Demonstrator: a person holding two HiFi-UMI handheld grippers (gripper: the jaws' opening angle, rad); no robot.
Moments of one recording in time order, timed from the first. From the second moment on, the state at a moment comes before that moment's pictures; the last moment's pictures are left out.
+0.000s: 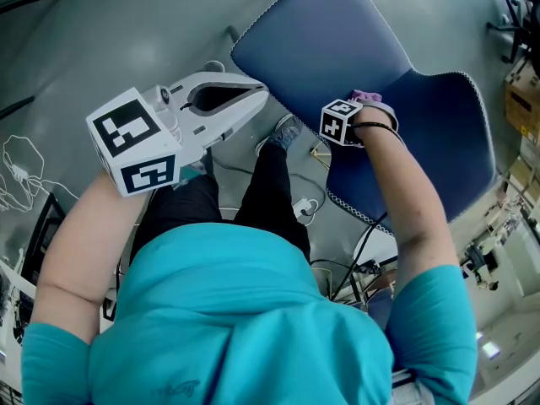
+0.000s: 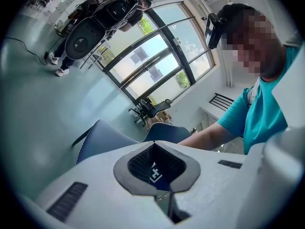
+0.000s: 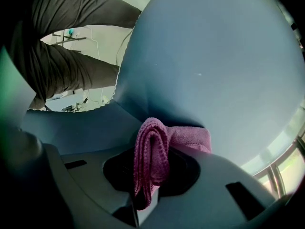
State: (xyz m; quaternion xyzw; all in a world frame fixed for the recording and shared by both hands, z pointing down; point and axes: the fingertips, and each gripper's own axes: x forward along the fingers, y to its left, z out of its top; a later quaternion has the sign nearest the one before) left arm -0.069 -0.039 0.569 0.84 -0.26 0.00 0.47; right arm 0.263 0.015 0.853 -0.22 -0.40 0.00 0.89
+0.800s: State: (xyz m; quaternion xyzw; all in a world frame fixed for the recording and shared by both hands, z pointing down) left arm -0.070 -0.034 0.571 0.84 -0.26 -0.01 0.47; right arm 0.224 0.129 0.848 -0.32 -0.39 0.06 0.86
